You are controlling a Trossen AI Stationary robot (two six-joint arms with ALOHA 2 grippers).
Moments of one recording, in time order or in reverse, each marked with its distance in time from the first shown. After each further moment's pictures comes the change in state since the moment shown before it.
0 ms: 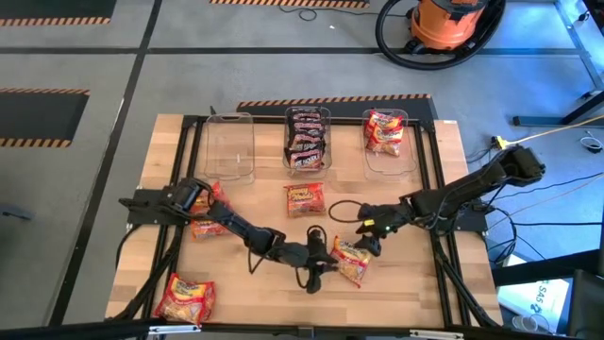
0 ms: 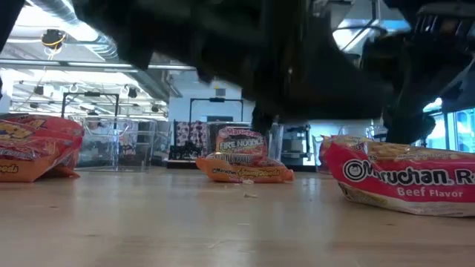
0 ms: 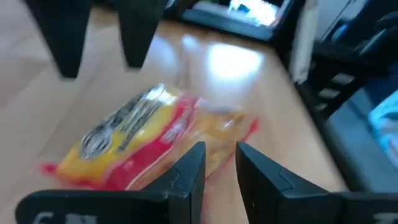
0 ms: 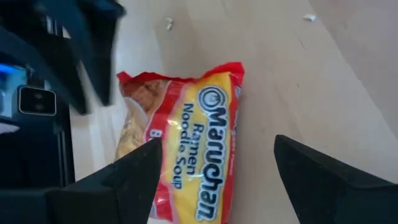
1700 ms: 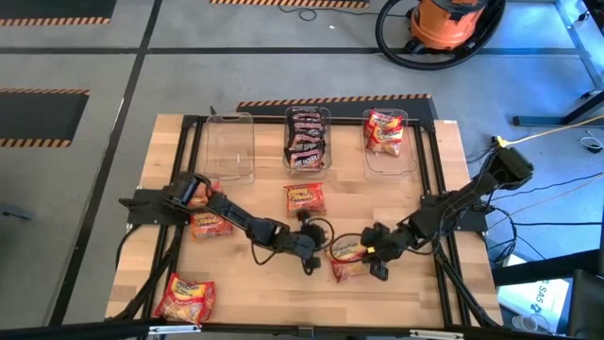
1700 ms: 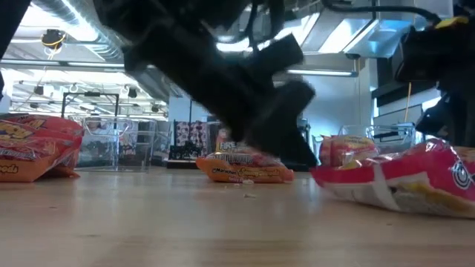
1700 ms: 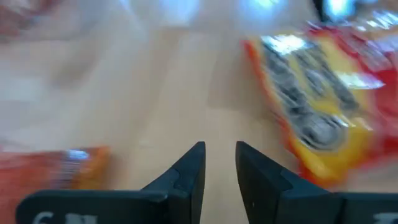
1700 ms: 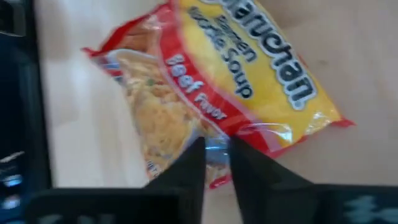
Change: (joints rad) left arm 0.061 -0.033 -0.004 -0.327 -0.278 0.185; right arm 0.260 0.149 0.089 -0.093 0.126 0.067
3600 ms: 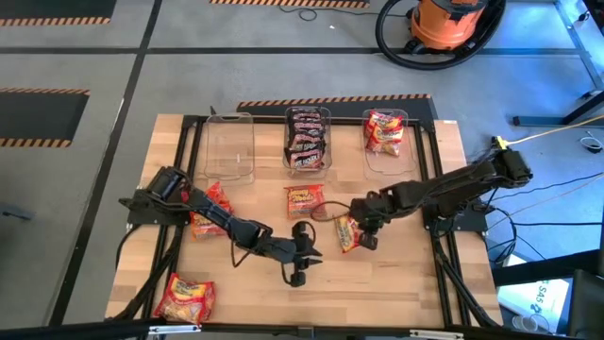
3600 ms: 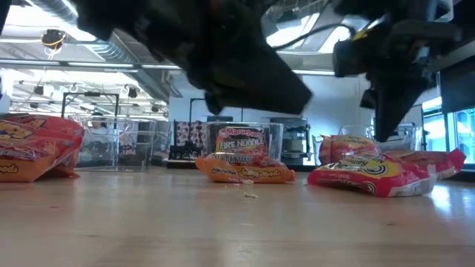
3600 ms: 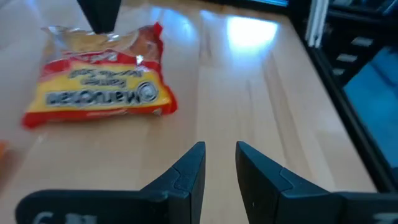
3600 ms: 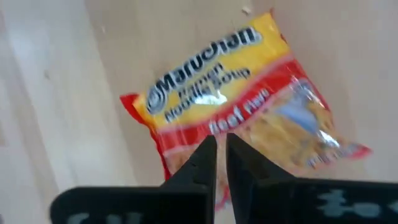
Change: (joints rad) left arm -0.072 -0.170 -0.150 0.142 0.242 -0.158; right arm -0.360 0.015 0.262 -0.490 -0.112 -0.360
